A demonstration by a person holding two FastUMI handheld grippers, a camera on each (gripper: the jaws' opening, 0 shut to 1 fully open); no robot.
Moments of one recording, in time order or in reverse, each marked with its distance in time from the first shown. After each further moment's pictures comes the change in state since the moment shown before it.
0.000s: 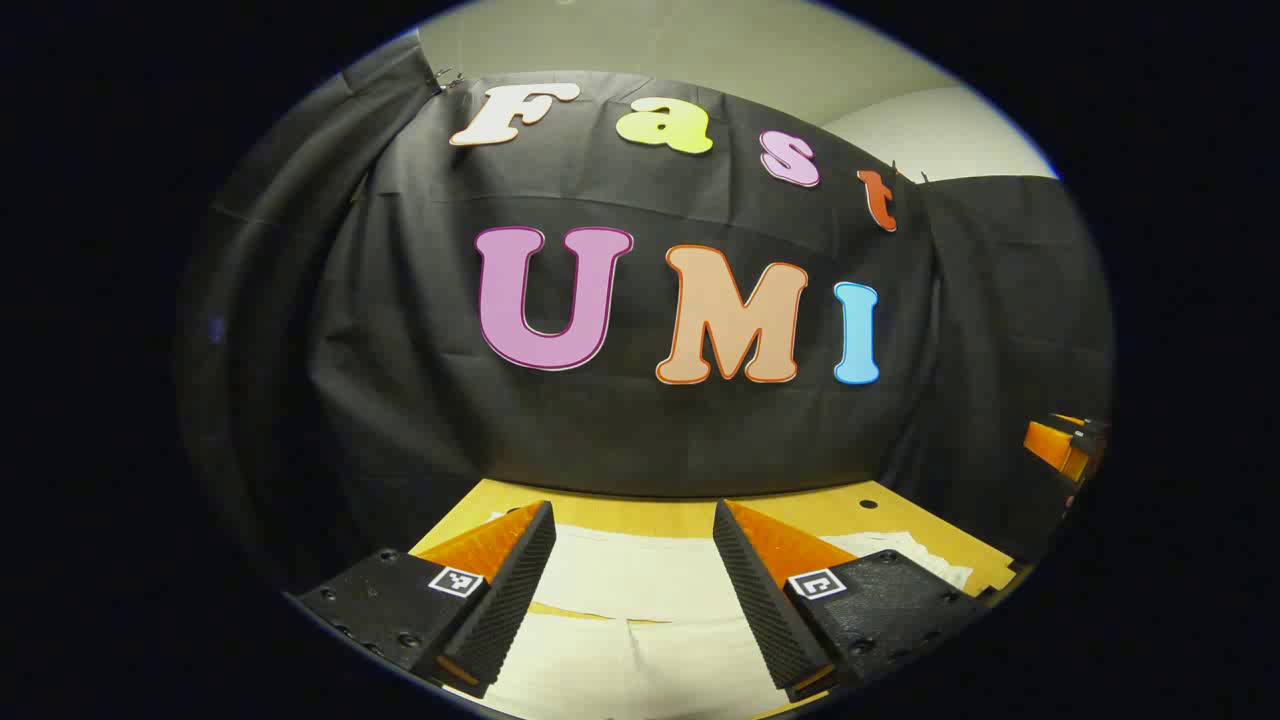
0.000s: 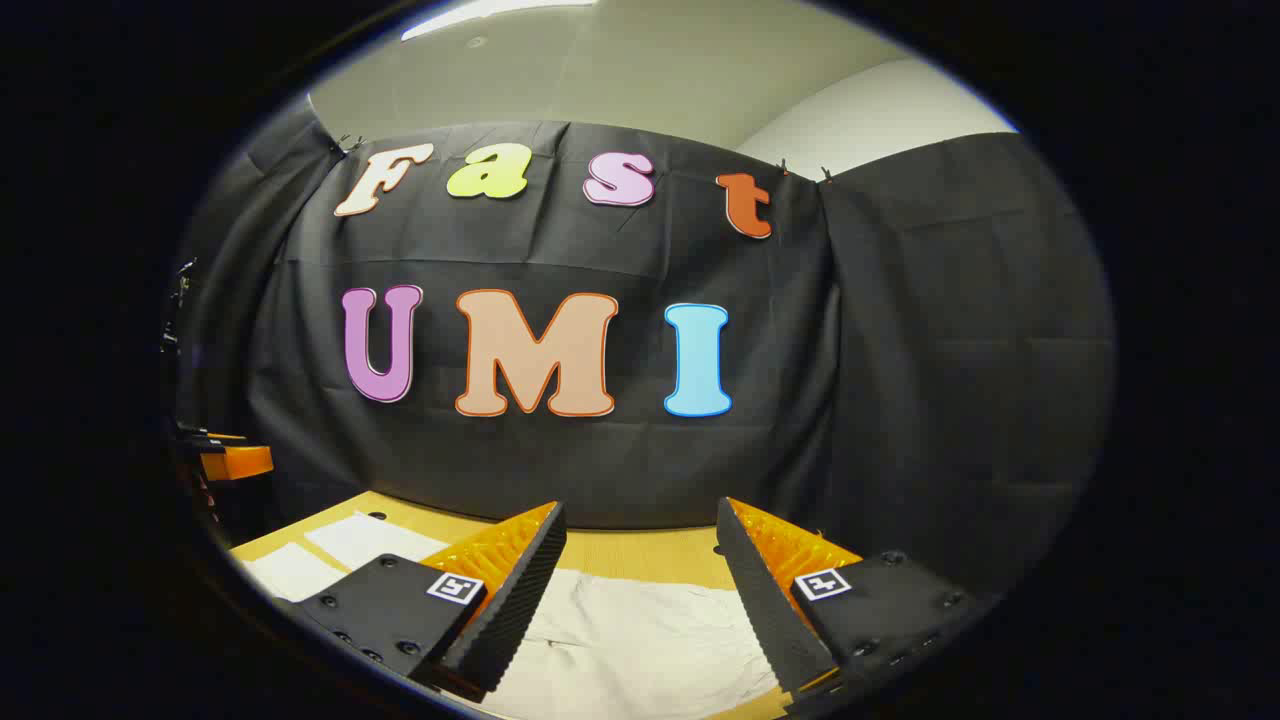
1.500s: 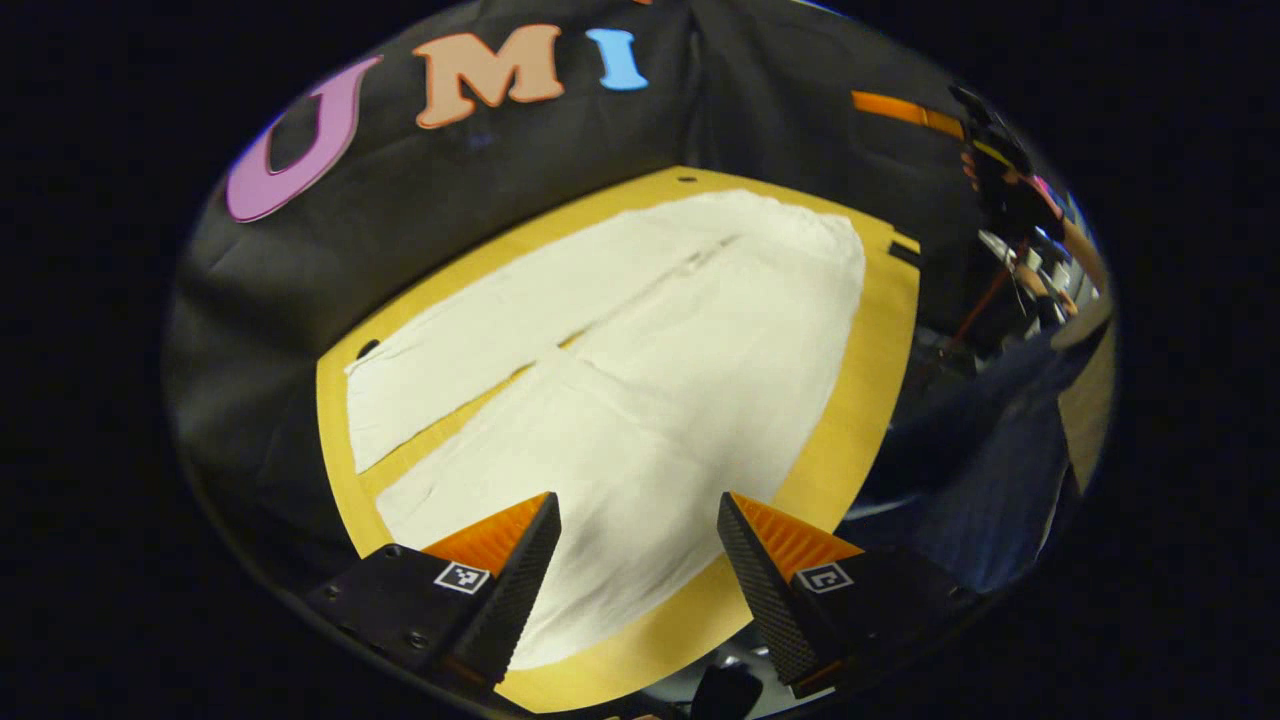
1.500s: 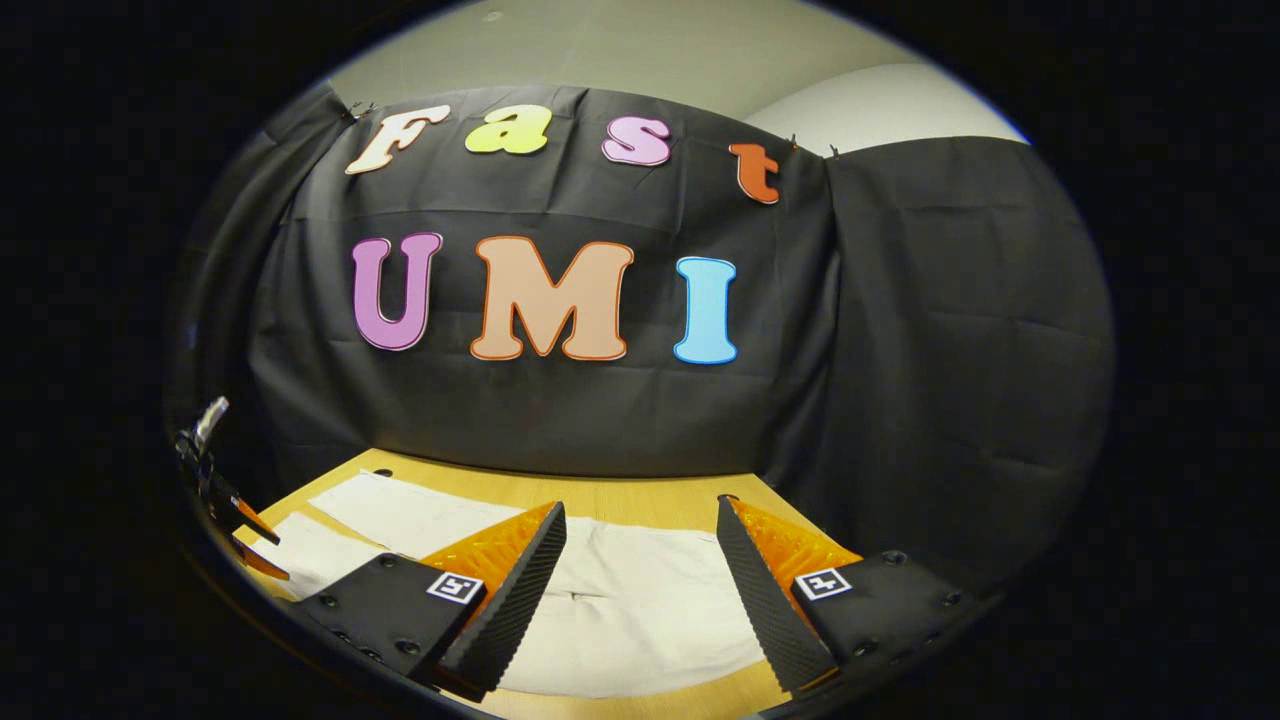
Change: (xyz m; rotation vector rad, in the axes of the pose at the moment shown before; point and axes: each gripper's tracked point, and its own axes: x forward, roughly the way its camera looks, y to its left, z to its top) left arm -0.103 0.080 -0.260 0.539 0.836 -0.673; right arm -0.046 0.043 -0.058 -0.044 0.132 -0.037
